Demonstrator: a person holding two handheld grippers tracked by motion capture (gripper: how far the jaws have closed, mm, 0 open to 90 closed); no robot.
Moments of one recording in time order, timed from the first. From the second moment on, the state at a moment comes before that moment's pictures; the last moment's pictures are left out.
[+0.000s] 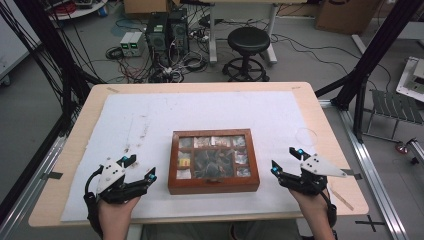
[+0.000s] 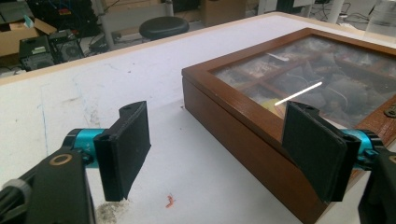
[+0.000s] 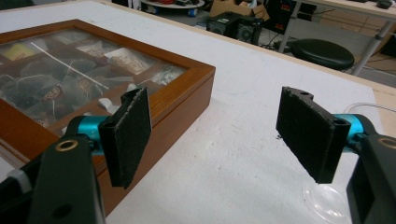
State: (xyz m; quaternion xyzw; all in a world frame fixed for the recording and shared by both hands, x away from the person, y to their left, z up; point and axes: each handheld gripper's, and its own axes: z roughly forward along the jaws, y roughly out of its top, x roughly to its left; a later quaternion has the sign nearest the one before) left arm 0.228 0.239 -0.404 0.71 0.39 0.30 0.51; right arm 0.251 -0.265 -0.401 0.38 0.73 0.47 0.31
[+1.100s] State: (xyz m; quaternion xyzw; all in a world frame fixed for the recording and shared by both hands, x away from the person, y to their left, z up) left arm 0.243 0.232 -0.416 0.73 0.37 0.26 0.51; right arm 0.245 -0.253 -0.427 0.26 0.83 0.44 0.22
